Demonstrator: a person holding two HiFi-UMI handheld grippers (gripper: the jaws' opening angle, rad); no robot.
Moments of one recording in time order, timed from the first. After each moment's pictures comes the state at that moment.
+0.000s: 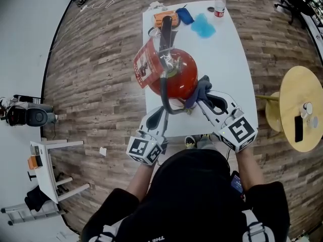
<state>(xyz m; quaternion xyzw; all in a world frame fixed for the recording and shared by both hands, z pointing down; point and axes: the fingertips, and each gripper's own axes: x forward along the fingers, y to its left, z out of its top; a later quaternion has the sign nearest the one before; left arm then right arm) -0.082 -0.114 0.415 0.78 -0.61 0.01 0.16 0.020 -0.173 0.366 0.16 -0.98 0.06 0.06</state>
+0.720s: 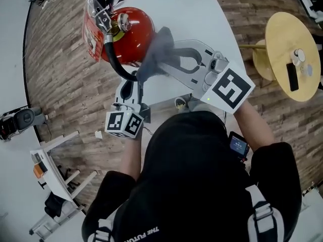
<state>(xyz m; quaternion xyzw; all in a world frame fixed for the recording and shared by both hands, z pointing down) -0.083 -0.128 0.429 0.77 -0.61 0.00 0.18 0.008 -0.155 0.311 0.08 -1.00 -0.03 0.00</state>
